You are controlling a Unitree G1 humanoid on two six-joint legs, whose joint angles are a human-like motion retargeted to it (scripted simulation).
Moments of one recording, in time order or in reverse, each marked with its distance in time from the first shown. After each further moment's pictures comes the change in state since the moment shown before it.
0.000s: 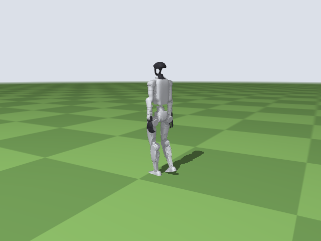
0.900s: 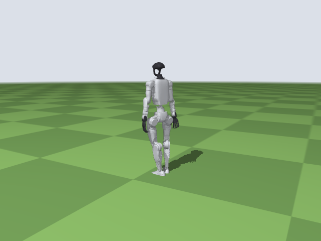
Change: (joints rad) left arm -0.103 0.031 -0.185 -0.081 0.101 -0.019 -0.050; right arm -0.009 -0.054 -0.004 0.136 -0.080 0.016 -0.065; waist -0.007 -0.056 0.036; left_leg 0.086 -0.078 0.150 -0.076 -0.038 0.037; right_leg 0.053 -0.144 -0.355 -0.448 0.014 0.075
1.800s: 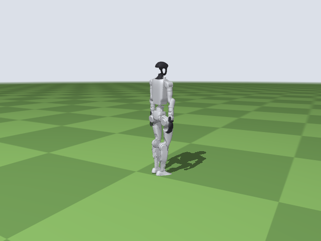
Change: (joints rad) left arm 0.061 -0.130 0.041 -0.022 -0.063 -0.043 0.026; right arm -0.041 -0.038 -0.024 0.026 0.081 0.035 0.034; waist -0.103 0.038 -0.061; left_leg -0.103 0.017 -0.131 0.161 -0.046 -0.059; right_leg 0.087 0.147 0.226 -0.185 0.216 -0.132
